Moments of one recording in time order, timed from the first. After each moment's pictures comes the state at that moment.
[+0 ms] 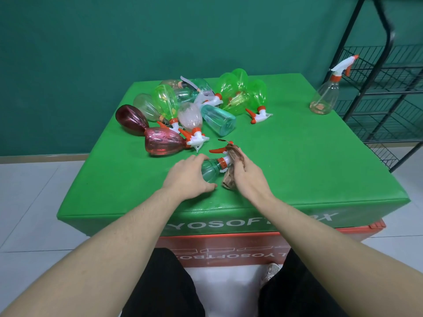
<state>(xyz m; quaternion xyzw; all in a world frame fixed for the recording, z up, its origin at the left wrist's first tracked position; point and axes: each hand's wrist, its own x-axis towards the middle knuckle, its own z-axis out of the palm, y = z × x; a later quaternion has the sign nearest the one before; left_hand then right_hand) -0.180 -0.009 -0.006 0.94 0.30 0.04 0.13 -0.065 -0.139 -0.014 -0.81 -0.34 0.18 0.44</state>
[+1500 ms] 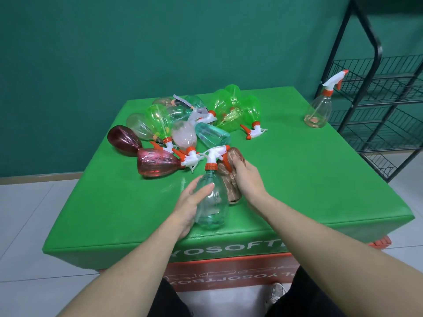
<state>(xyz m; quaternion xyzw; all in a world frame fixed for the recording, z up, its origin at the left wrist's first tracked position) -0.165 -0.016 -0.044 0.54 0.32 0.16 0.76 -0.029 -0.102 -0.002 -0.74 -0.20 0.28 0.58</state>
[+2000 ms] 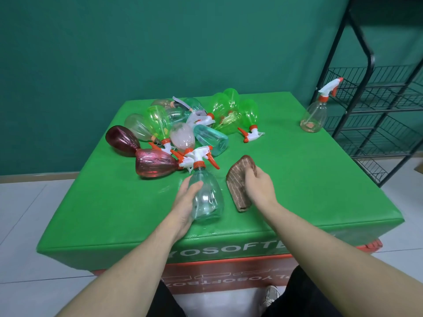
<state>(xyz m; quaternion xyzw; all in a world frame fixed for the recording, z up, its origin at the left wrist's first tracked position) -0.165 -0.016 -0.041 0.51 0.33 0.20 0.76 -0.019 -0.129 -0.009 -0.81 -0.19 0.20 0.52</state>
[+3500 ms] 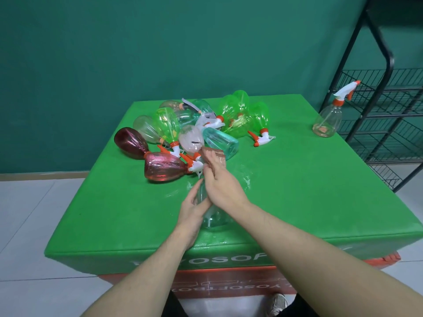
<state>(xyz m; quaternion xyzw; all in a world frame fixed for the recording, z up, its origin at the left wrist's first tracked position) -0.165 -0.007 -0.066 0.52 0.28 0.26 0.76 -0.073 -0.060 0.012 -0.78 -0.43 0.18 0.42</state>
